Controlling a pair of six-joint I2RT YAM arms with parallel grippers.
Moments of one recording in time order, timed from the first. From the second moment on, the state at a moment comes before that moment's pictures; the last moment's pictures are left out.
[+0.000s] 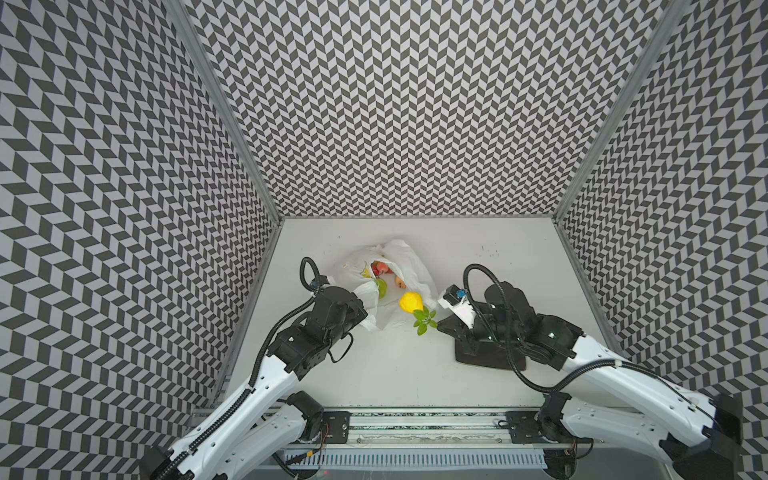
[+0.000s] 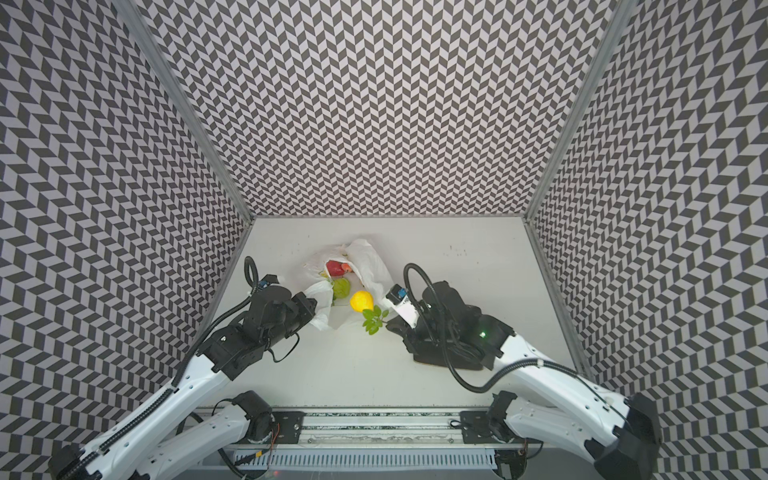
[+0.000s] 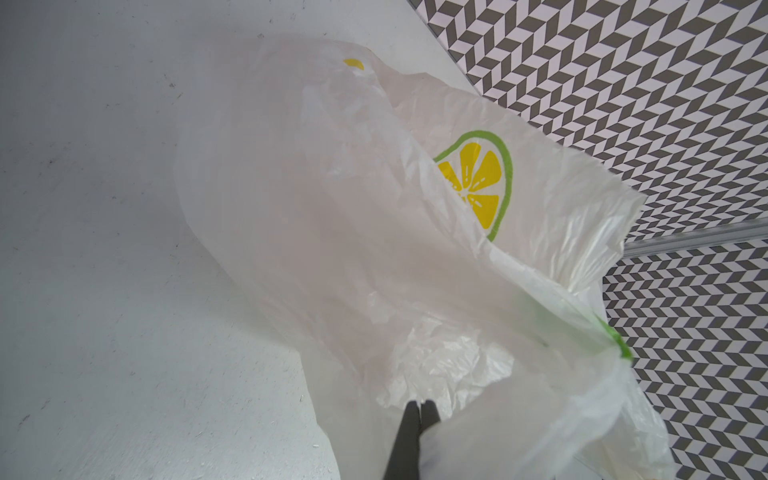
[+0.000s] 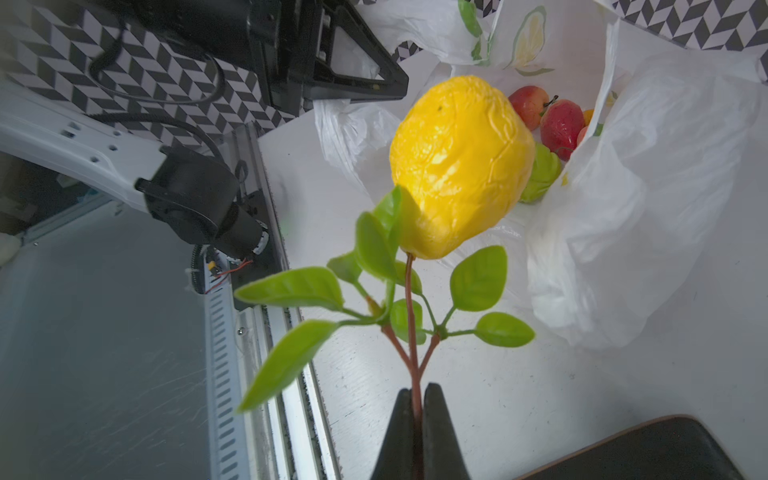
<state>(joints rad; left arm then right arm) -0.60 0.82 0.73 -0.55 -0.20 -1.07 0.84 0.94 0.82 -0.45 -0.34 0.02</state>
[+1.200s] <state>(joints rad) -0.60 0.79 0.71 -0.55 -0.19 -1.02 0.65 0.64 0.35 -0.51 -0.11 0.79</state>
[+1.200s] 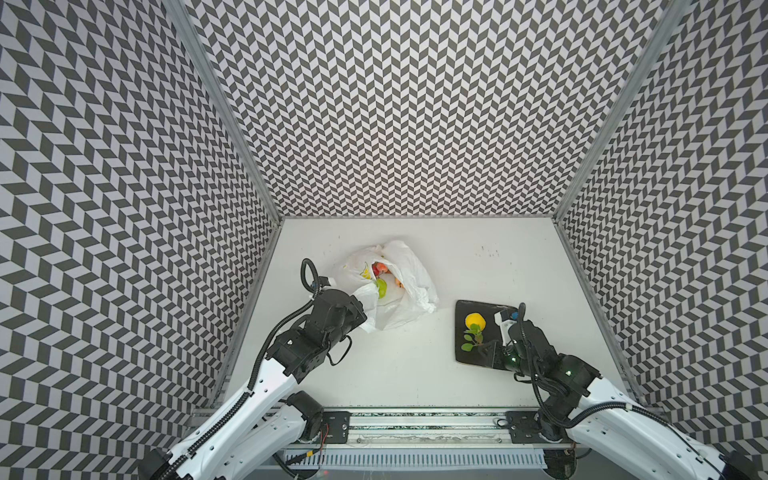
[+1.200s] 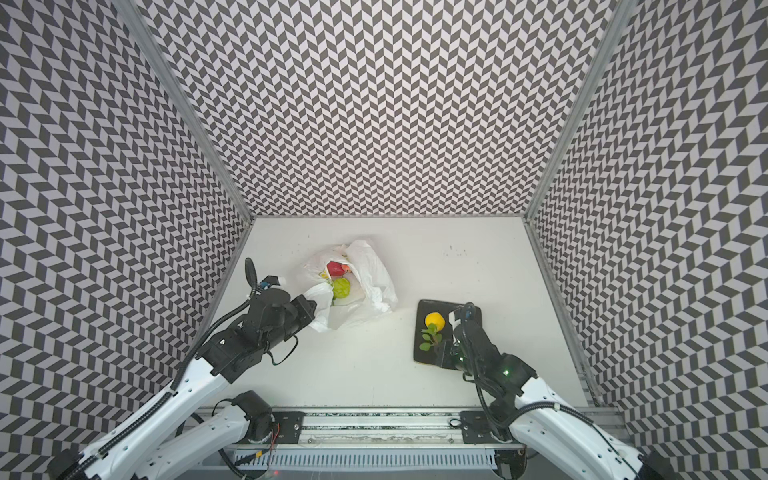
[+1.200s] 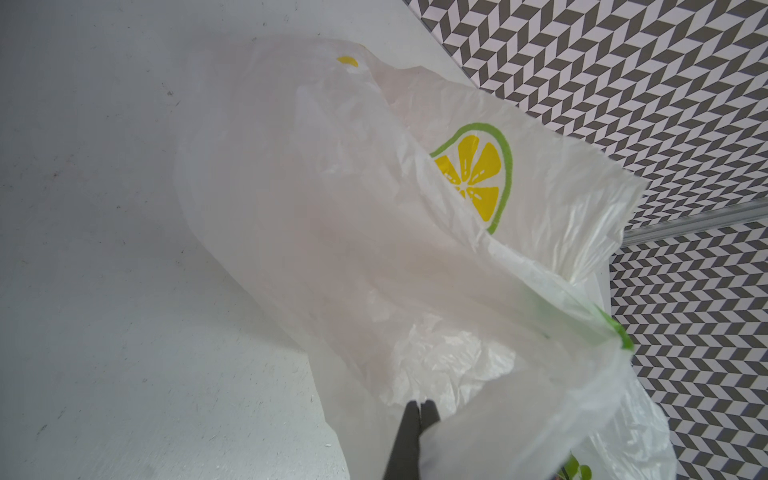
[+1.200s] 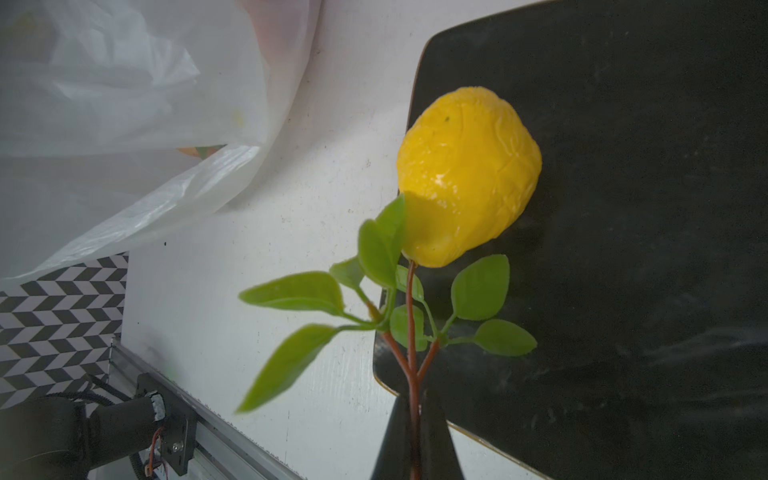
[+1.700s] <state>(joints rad) -0.60 0.78 0.71 -0.55 -0.19 -1.02 0.63 0.64 0.32 -0.52 -0.11 0.82</state>
